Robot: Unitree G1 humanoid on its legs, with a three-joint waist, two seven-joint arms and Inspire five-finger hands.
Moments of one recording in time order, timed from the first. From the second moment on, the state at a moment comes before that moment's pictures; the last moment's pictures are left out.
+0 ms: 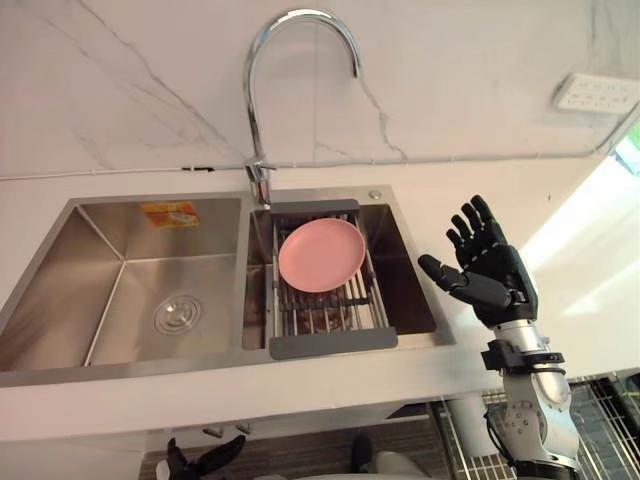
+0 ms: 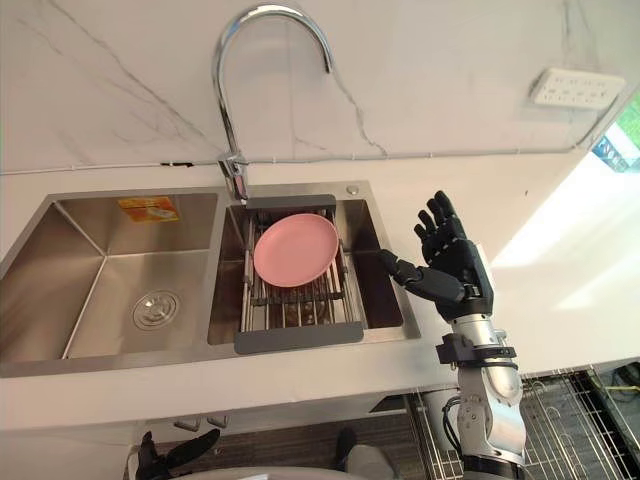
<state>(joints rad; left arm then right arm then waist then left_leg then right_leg) 0.22 0.04 0.26 0.94 -0.08 -0.18 0.39 0.09 -0.17 -0.26 -0.09 0.52 -0.12 0.39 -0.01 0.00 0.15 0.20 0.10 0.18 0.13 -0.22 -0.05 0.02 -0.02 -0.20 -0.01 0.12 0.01</state>
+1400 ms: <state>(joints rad) 0.27 0.13 0.23 1.02 -0.26 0.15 0.07 0.00 -0.31 -0.05 -0.18 0.09 -0.09 0.39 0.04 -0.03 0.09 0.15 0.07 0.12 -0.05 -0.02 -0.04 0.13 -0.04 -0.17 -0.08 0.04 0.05</state>
